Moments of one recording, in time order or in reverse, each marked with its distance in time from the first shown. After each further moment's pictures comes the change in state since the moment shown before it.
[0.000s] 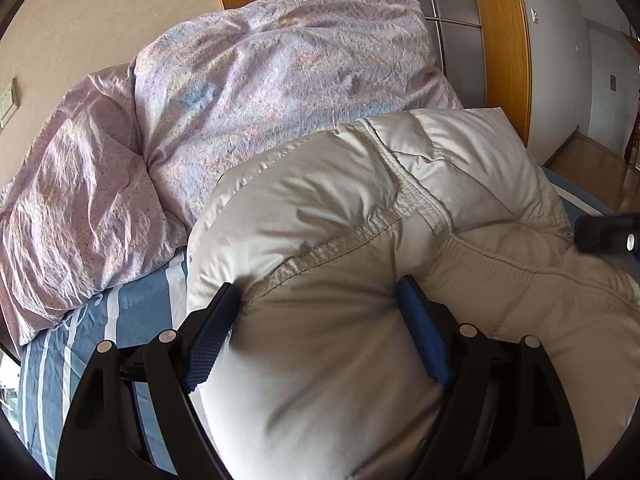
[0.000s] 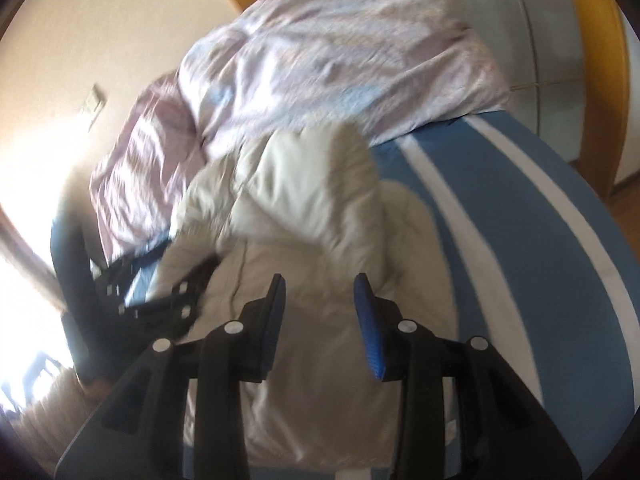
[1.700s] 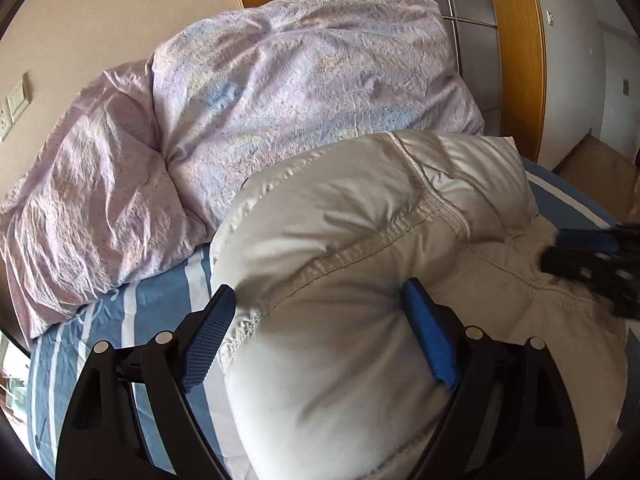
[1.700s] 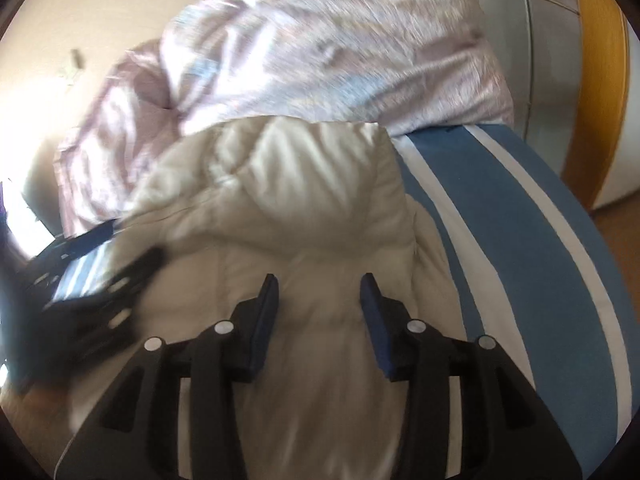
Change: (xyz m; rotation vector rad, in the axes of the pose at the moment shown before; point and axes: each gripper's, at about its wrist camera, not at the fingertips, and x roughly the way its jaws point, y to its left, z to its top) left arm -0.004 0.011 0.012 -0.037 0.034 0.035; right arm 0.014 0.020 0.005 -0.058 0.013 -0.091
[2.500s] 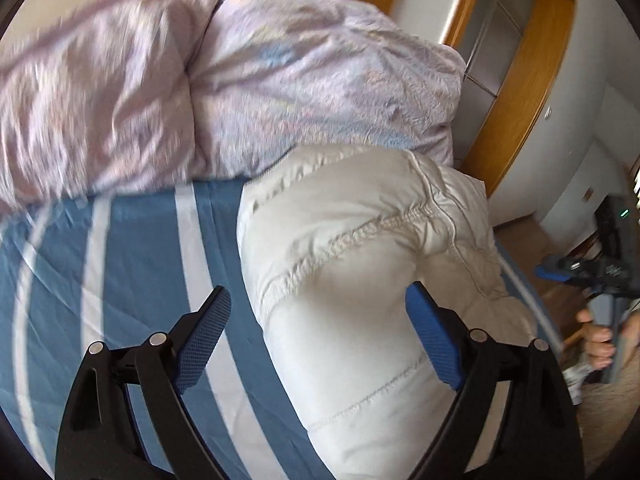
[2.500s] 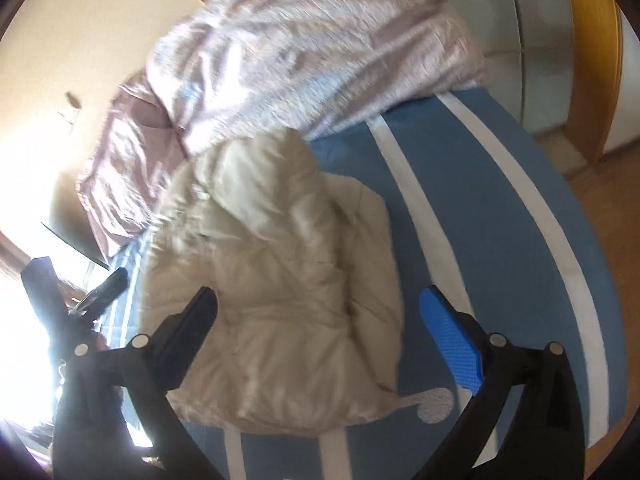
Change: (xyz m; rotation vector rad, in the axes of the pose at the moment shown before) left arm -0.031 0.103 -0.027 -0.384 0.087 -0.362; right arm -0.031 -0.058 0.044 0.170 0.193 0.031
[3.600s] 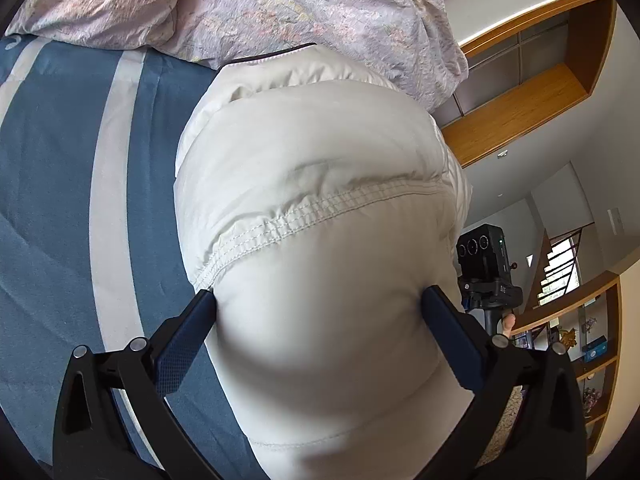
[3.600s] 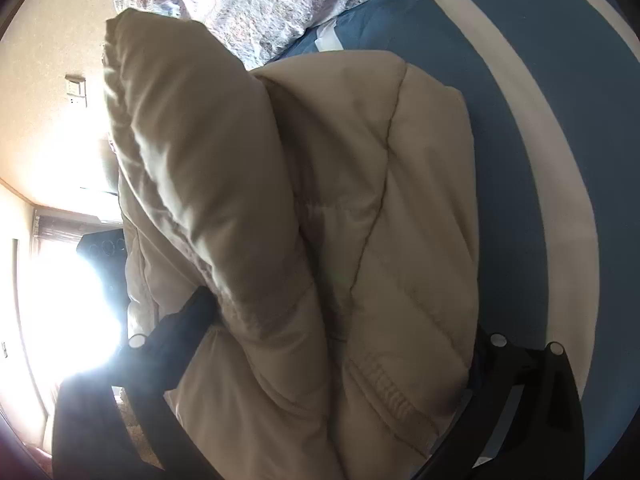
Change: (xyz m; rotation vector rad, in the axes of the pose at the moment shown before) left arm 0.060 0.042 -0.017 -0.307 0.188 -0.370; right arm 0.133 -0.017 0.026 0.047 0.384 0.376
